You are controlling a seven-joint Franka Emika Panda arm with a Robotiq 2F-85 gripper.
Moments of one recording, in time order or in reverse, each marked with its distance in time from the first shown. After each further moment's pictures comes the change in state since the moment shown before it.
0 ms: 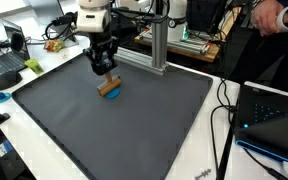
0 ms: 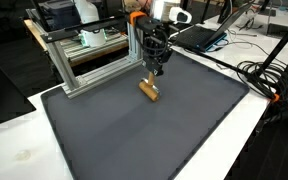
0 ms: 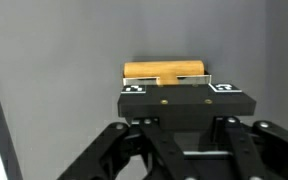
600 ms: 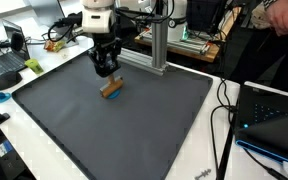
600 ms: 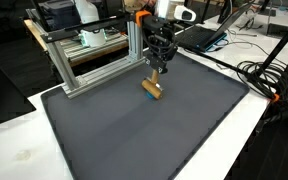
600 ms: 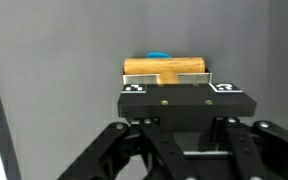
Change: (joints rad) arm 0.005 0.002 0.030 0.006 0.000 -0.004 -0.002
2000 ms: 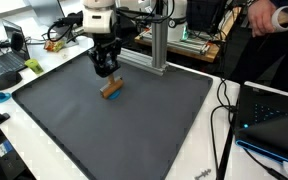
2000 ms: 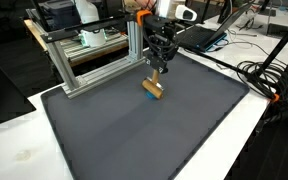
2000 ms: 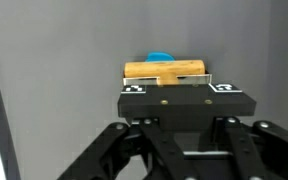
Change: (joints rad) arm 0.004 0.001 -0.003 0.003 -0.020 -0.002 0.001
